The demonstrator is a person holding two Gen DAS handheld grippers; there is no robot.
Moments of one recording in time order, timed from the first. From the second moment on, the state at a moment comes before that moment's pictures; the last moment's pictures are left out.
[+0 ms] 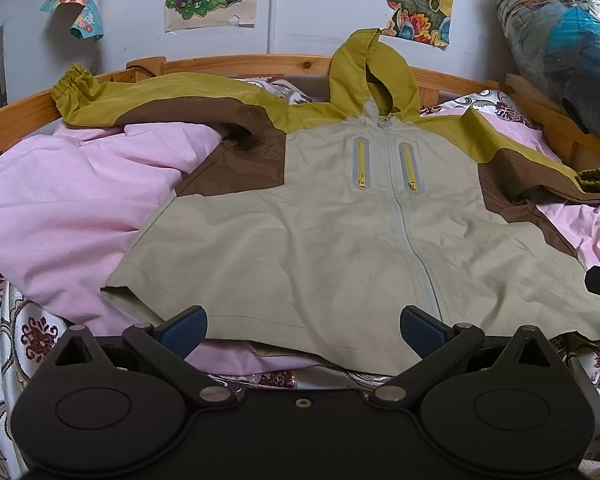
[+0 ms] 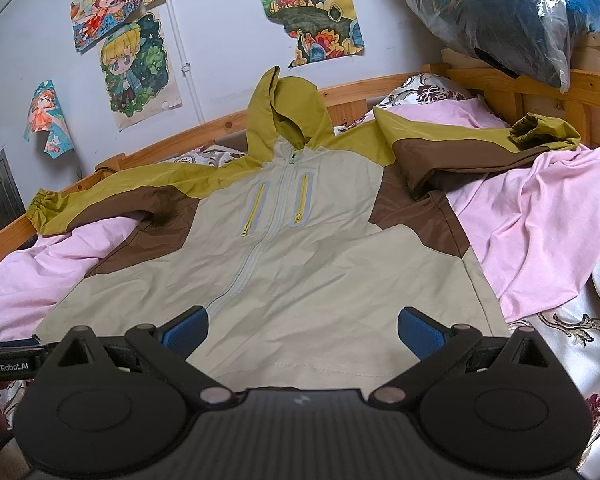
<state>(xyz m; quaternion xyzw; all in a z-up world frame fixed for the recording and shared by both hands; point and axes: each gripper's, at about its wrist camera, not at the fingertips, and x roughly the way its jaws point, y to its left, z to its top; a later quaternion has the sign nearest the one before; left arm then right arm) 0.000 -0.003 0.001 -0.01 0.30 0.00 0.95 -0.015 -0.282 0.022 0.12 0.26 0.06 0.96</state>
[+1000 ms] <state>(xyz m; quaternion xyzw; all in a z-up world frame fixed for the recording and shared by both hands) 0.000 -0.003 0.001 -0.01 0.30 0.00 0.95 -0.016 -0.282 0.021 0.12 0.26 0.05 0.96</state>
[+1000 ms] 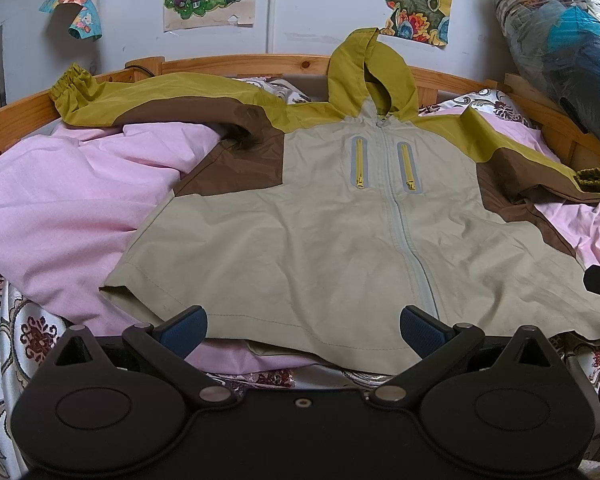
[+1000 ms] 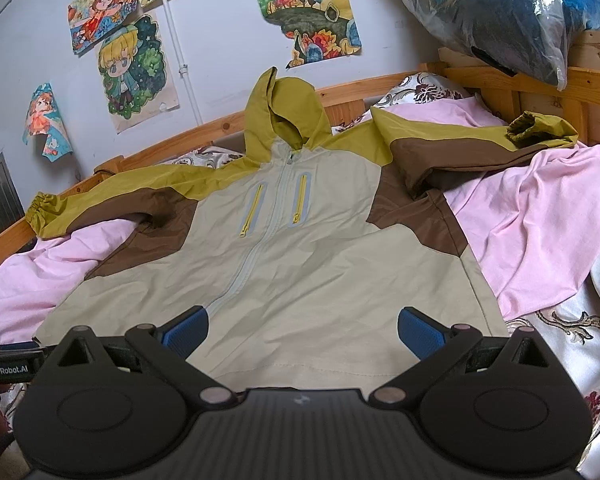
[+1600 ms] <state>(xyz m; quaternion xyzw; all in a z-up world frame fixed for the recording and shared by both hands) -0.001 -0.013 0.004 -0.01 0.30 0.00 0.95 -0.016 -0.285 0.022 0.13 0.26 0.04 0.96</state>
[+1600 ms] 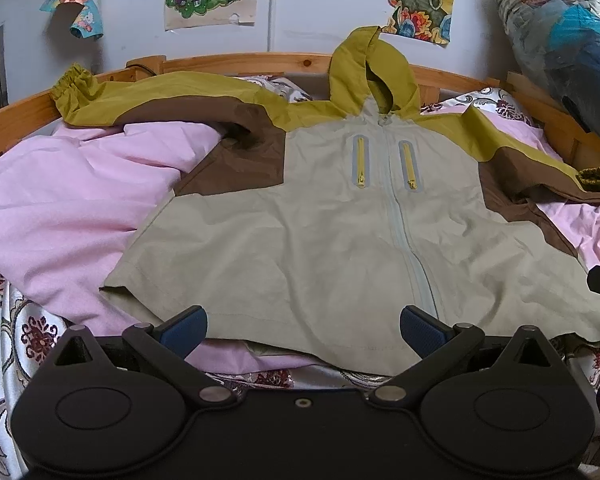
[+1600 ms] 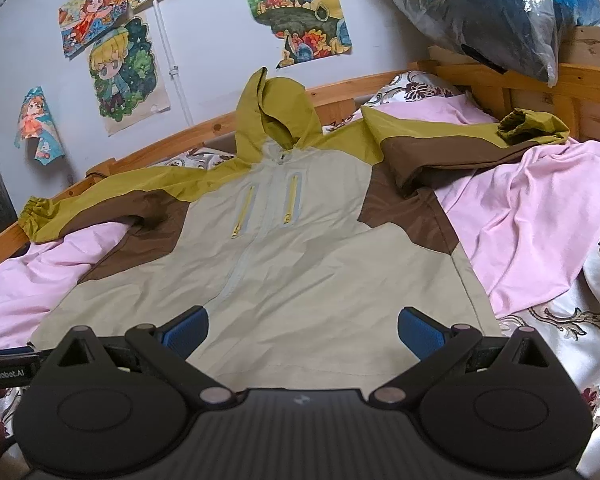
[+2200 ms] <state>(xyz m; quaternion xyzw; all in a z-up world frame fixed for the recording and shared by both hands) 0.027 -0.025 0.022 0.00 0.32 0.00 0.95 -0.011 -0.293 0.027 0.12 0.29 -0.02 0.95</state>
